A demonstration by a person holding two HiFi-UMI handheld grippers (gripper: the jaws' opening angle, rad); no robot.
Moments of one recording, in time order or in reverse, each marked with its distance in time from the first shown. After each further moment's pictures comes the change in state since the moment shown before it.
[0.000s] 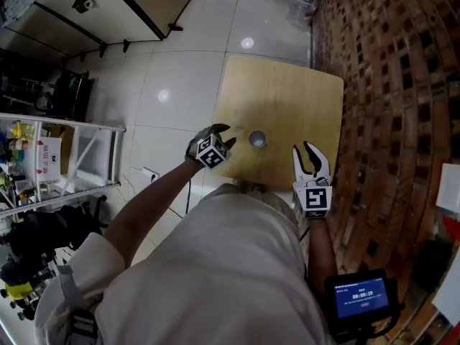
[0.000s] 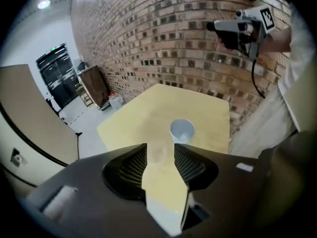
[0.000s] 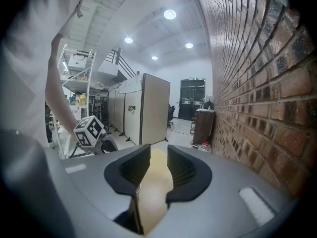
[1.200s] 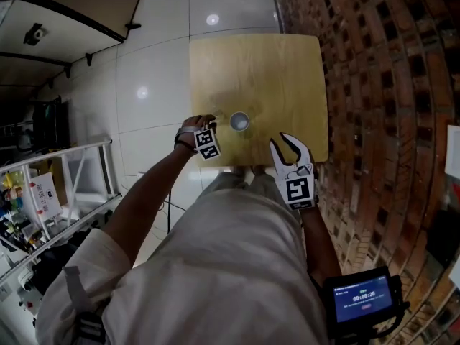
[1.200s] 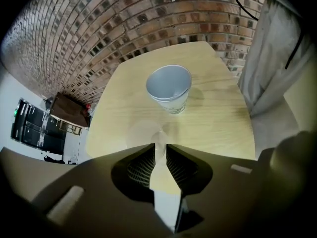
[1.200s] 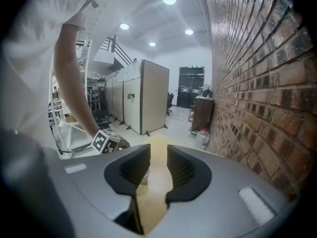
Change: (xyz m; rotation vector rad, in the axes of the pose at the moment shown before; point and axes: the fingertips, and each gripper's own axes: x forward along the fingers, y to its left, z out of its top) left arm 0.105 -0.015 -0.068 0.571 0.250 -0.012; right arm -0.010 0.034 -0.055 0.017 0.170 -0.033
